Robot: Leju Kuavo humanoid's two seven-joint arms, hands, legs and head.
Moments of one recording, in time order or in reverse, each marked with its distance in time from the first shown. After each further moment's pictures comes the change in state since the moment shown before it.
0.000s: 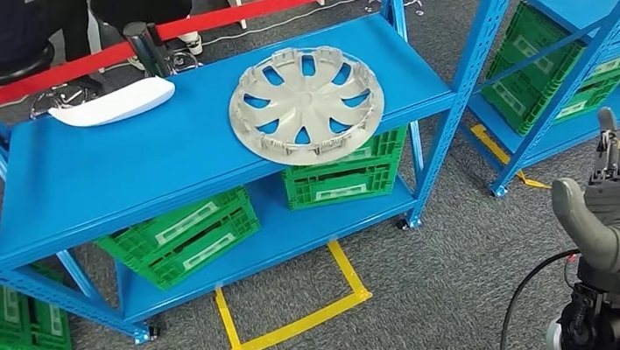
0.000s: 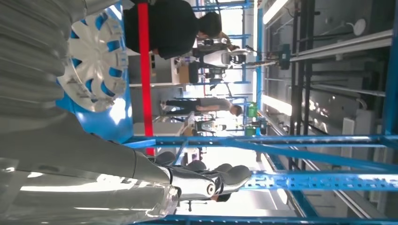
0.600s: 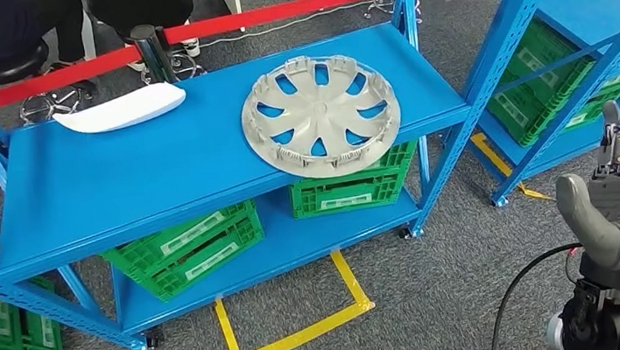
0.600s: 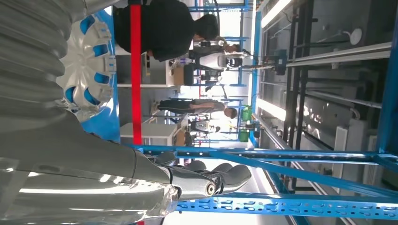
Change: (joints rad) left arm 0.002 0.002 -0.006 0.003 0.005 0.000 0.000; right arm -0.021 0.005 -0.006 0.004 -0.004 0.018 0.005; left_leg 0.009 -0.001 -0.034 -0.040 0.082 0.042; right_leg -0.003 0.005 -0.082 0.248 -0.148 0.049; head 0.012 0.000
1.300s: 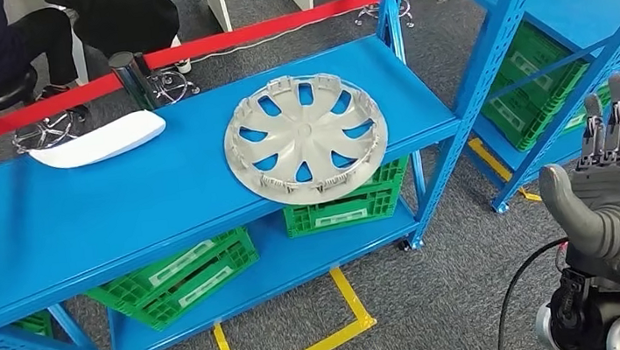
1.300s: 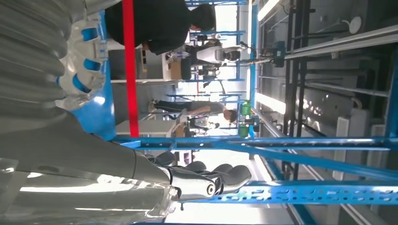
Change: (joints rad) left arm 0.000 0.002 0.000 0.001 0.006 -0.002 0.002; right arm -0.032 0.007 0.013 0.013 0.016 -0.001 0.023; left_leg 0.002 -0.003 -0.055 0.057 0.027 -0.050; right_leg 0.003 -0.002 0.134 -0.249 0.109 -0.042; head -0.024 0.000
